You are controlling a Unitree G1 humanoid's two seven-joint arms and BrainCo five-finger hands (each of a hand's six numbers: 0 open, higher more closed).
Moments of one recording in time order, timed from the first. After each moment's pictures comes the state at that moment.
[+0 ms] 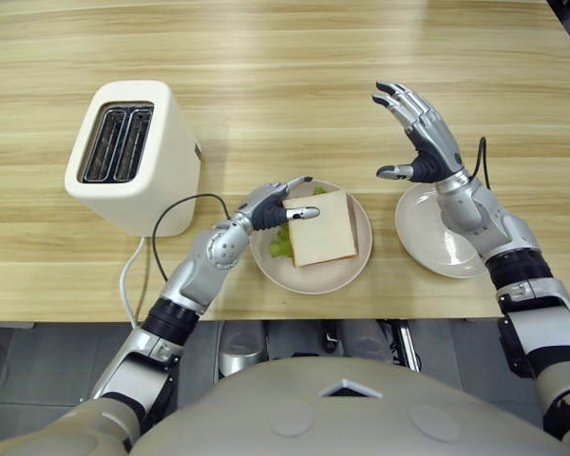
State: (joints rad) left arm -0.11 0.33 -0.39 0.05 0.59 -0.09 -0.15; right arm -0.41 -0.56 0.22 0.60 -0.69 -0.86 -0.41
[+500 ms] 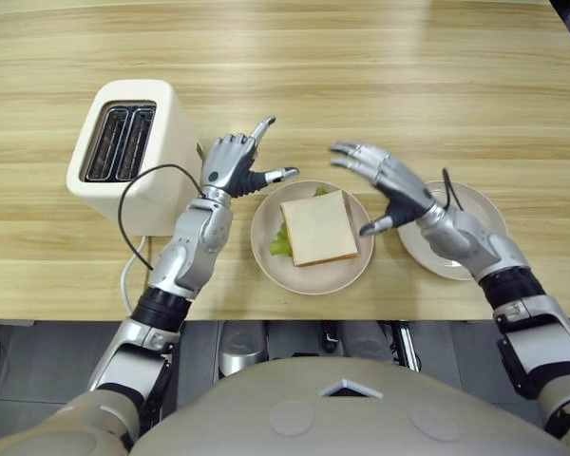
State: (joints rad) left arm -0.16 0.33 -0.32 0.06 0.82 -0.02 0.14; right arm -0.29 -0.58 0.34 0.49 -0.69 -1.07 -0.26
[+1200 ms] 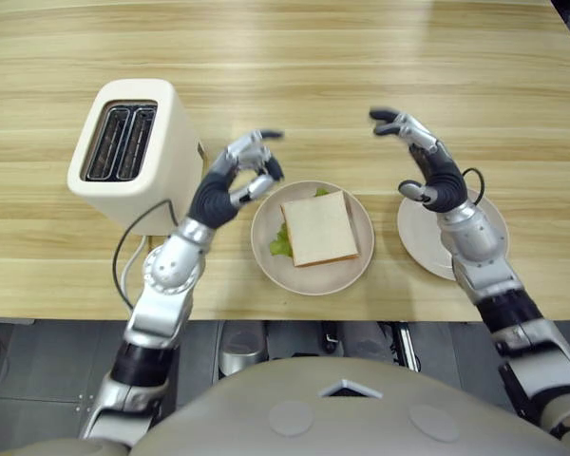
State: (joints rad) left arm 0.25 0.45 -0.20 -0.45 -0.37 -0.22 -0.43; right arm -0.01 -0.69 0.41 0.03 0.63 -0.61 0.55
